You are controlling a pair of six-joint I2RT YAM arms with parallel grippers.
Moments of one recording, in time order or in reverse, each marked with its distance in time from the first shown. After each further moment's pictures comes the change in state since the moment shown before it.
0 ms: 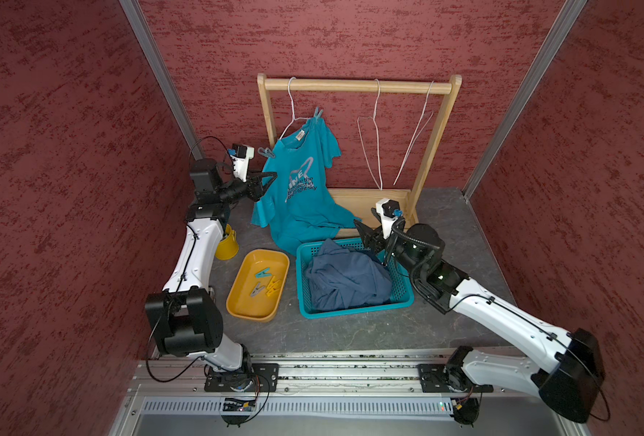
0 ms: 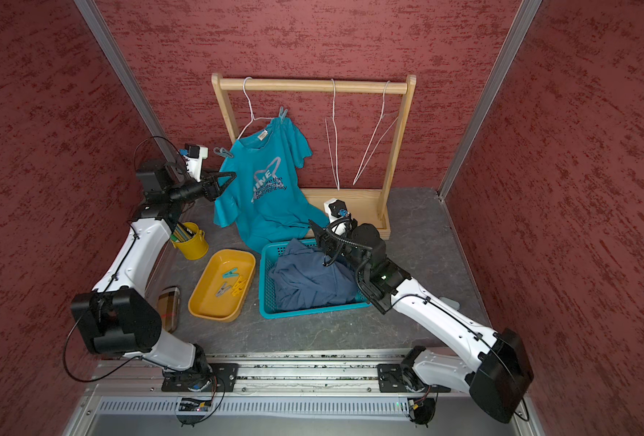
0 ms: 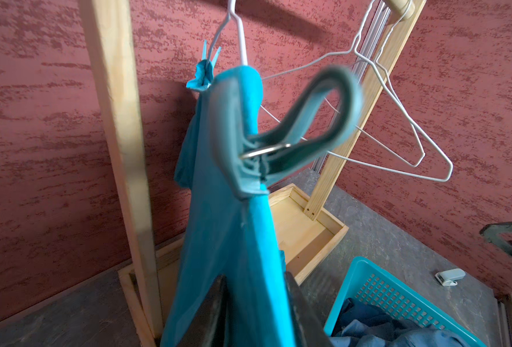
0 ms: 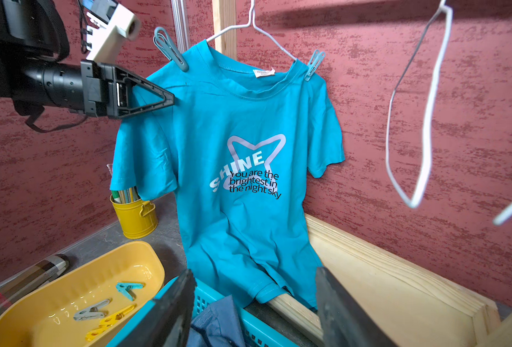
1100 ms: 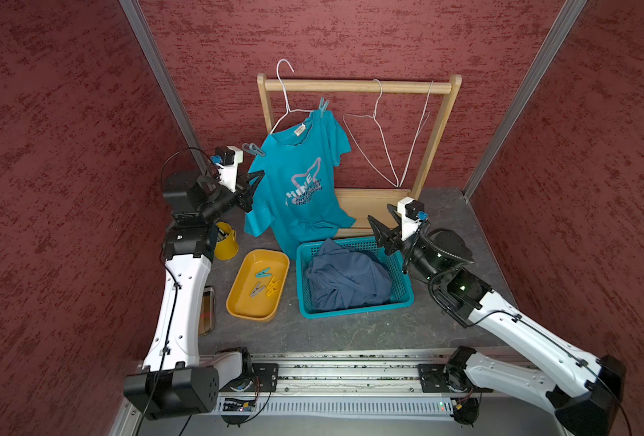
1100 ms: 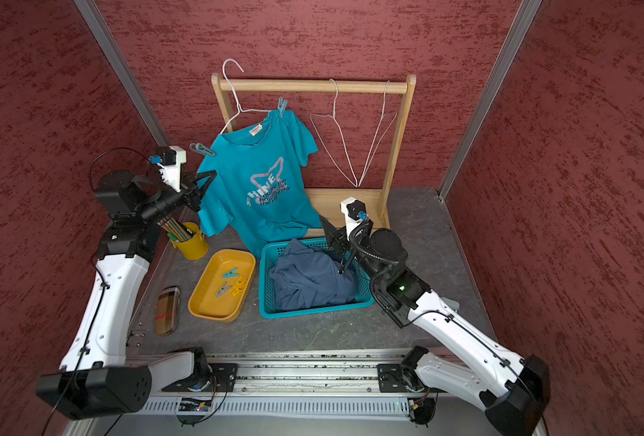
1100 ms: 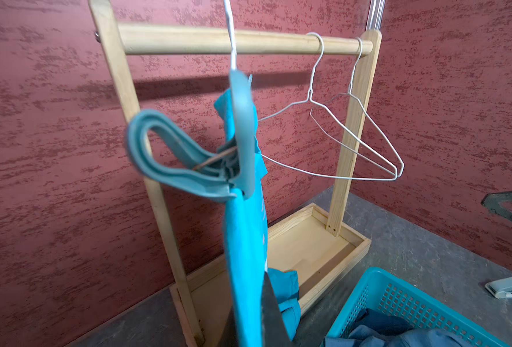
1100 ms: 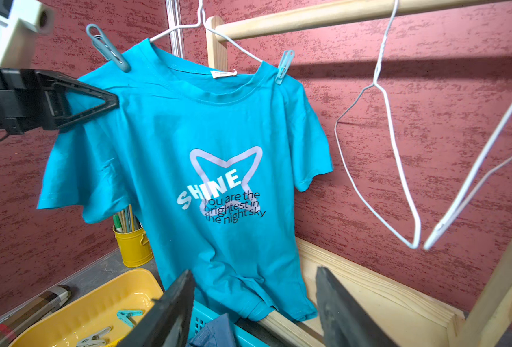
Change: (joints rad) left arm 0.018 -0.392 -0.081 -0.139 -0.137 0.098; right arm 0.000 -0.161 -0.016 -0.042 0.035 0.003
